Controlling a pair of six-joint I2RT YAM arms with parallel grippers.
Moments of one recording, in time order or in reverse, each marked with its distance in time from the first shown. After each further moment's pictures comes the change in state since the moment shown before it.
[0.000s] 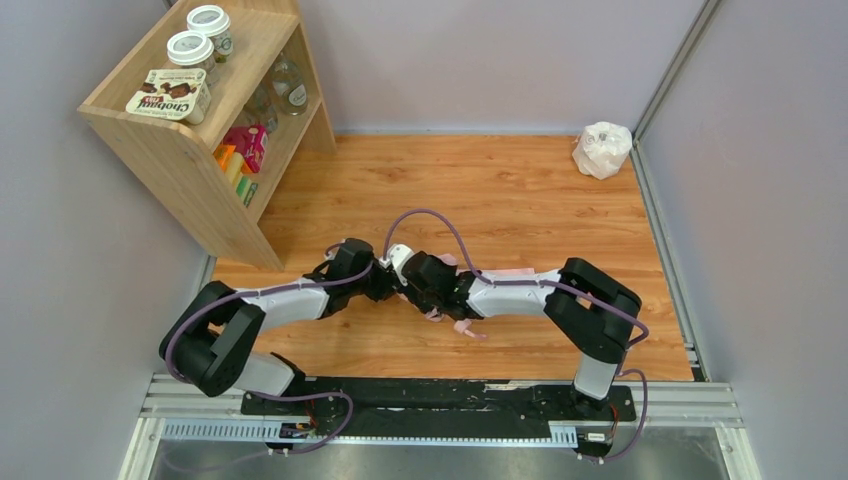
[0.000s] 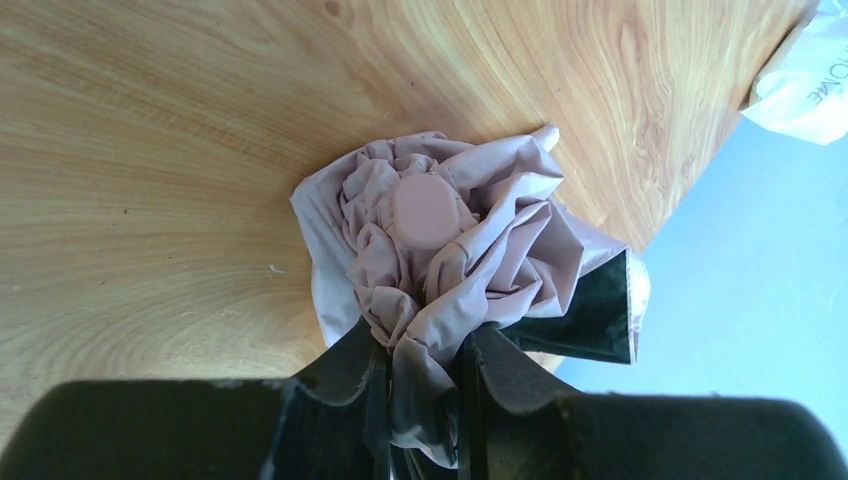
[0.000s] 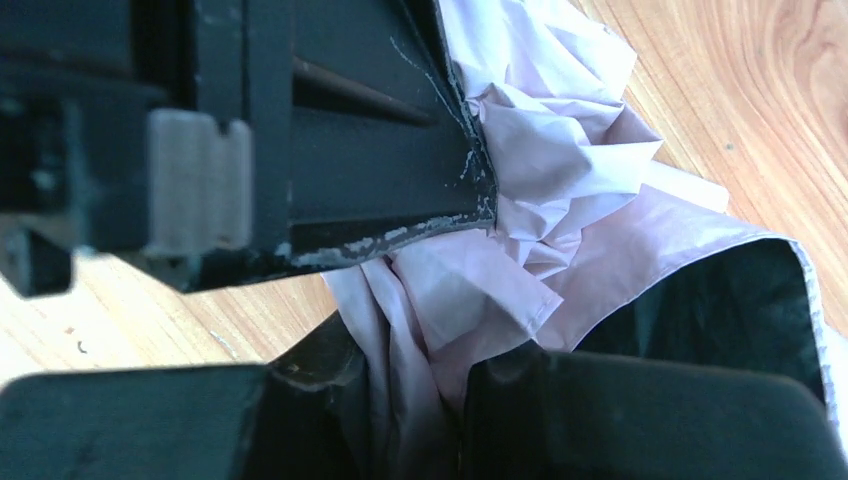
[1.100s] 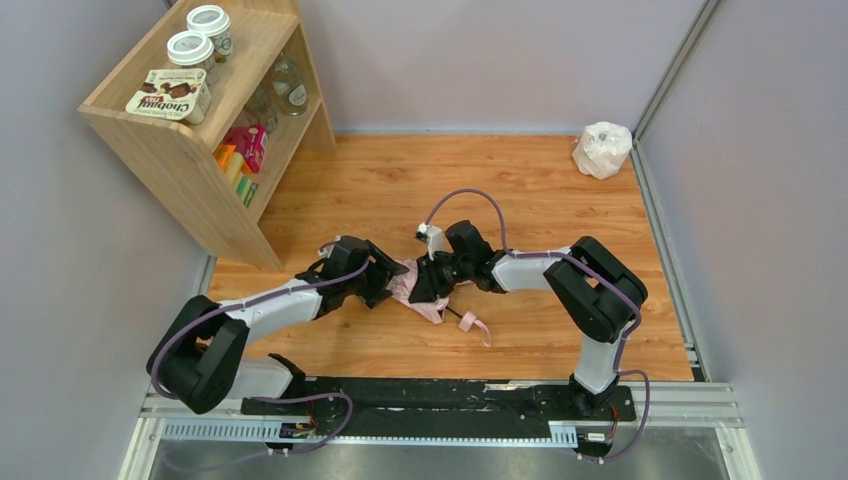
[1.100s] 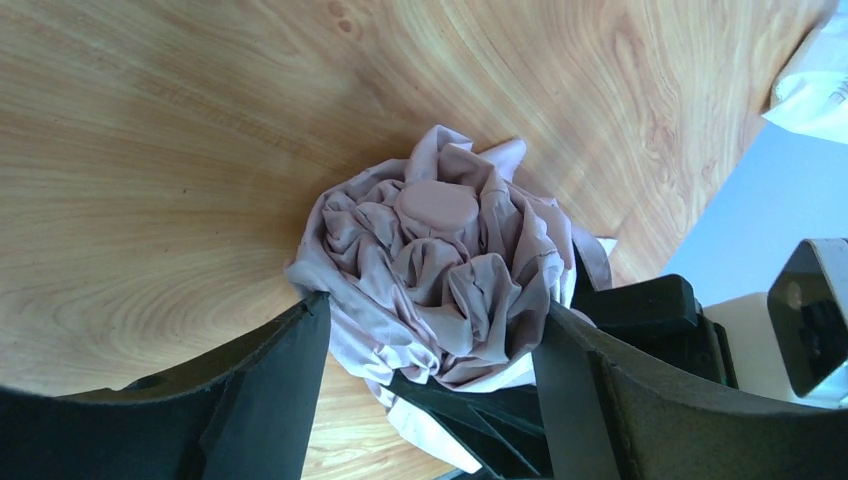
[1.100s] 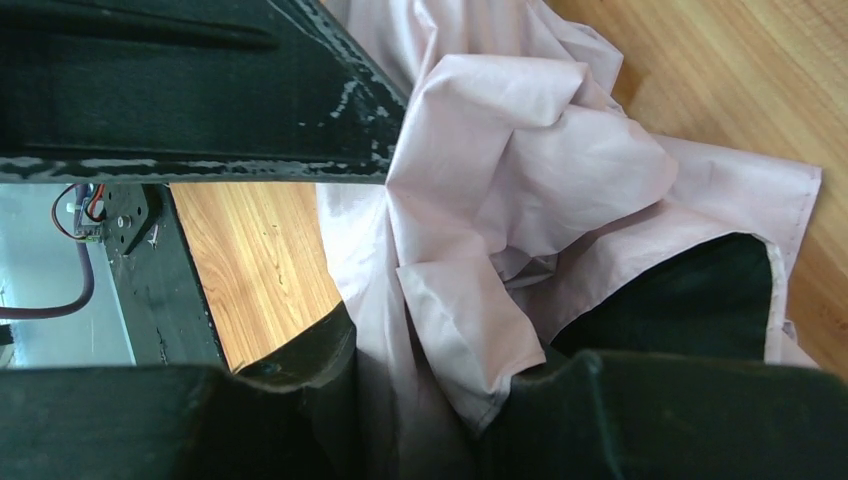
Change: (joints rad) left arm 0.013 -0.118 0.026 -0.154 -0.053 0.074; right arm -0.310 0.042 -0.099 0.255 -0.816 0.264
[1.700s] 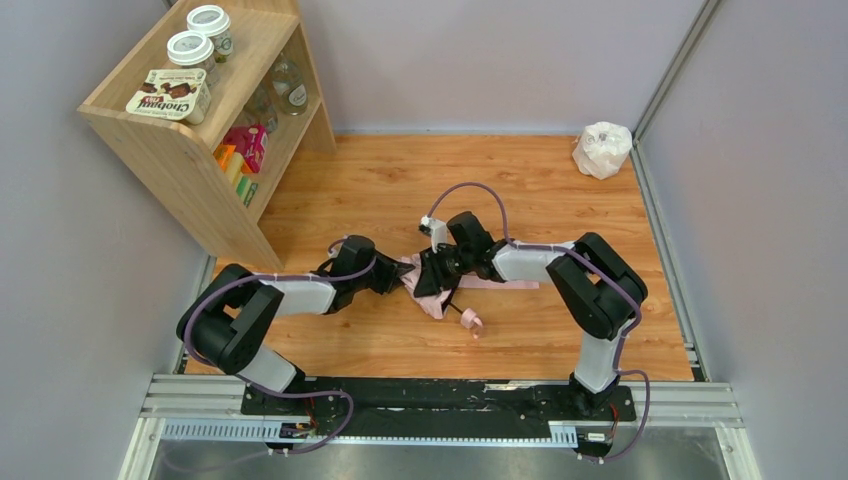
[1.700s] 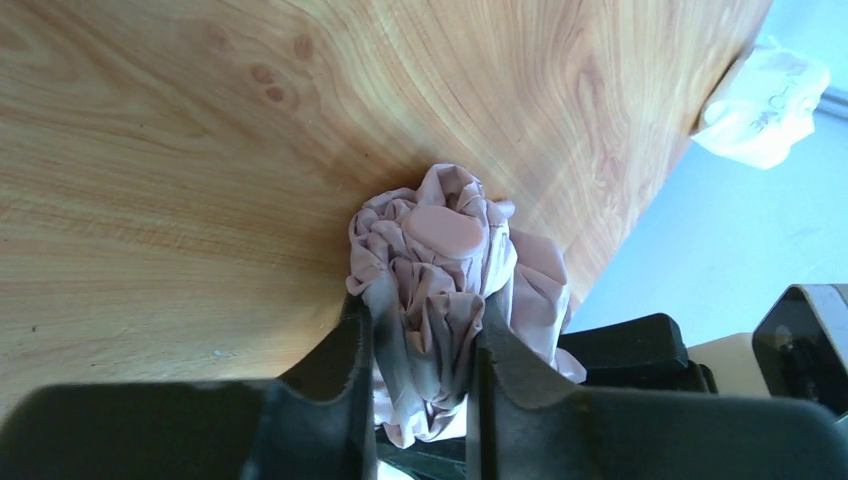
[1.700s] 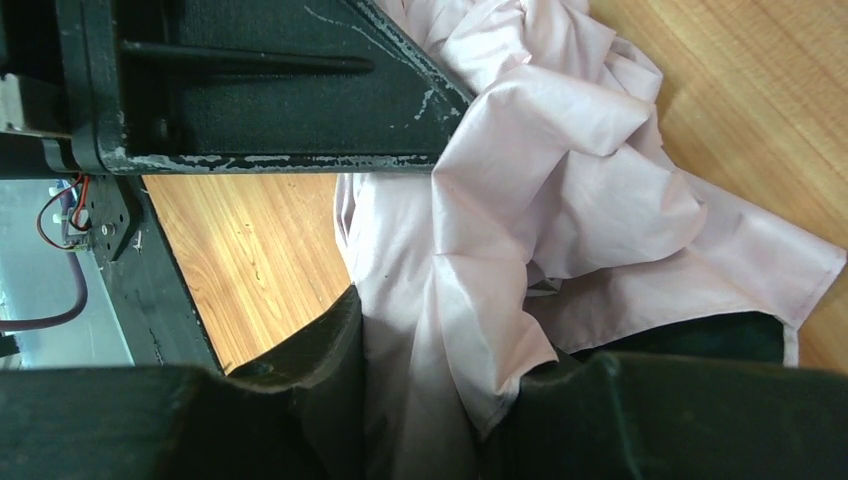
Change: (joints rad) left arm 0.004 0.251 -0.012 0.308 0.039 -0.101; right arm -0.036 0.013 0.075 -0.148 0.001 -0.031
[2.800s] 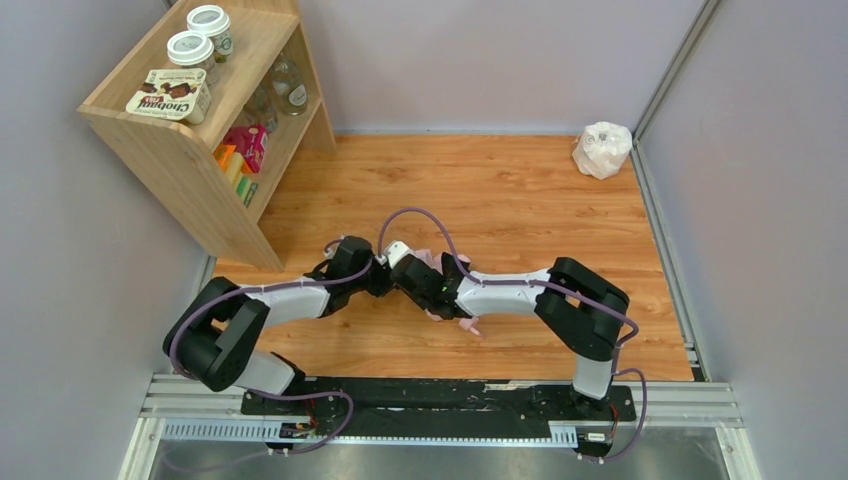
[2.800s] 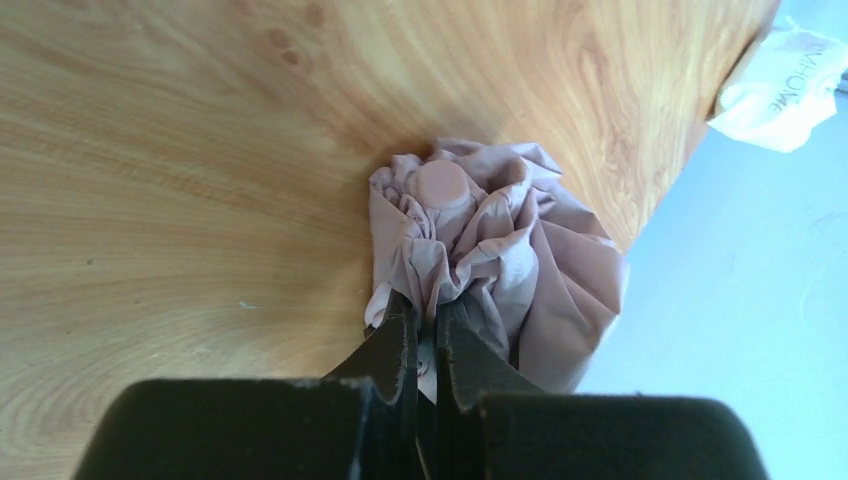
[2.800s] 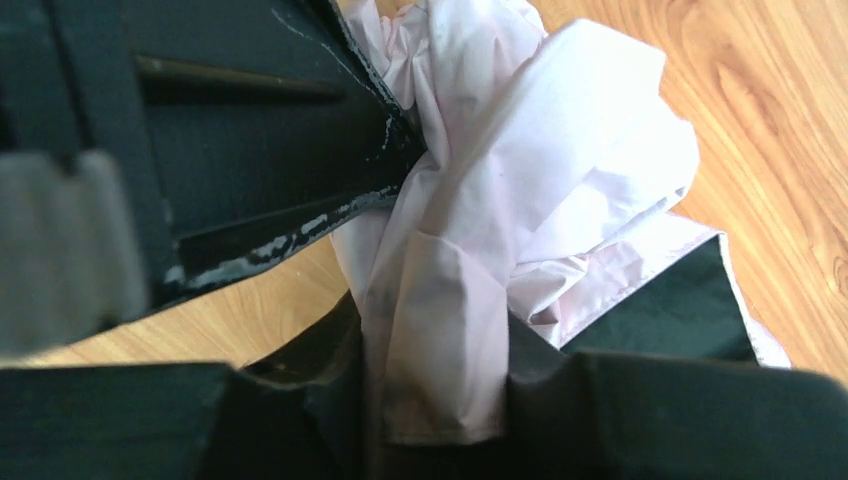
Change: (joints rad) left arm -0.001 -0.102 -0.014 -0.088 -0.001 0.033; right arm 0.378 0.001 0.117 -0.234 1.015 -0.201
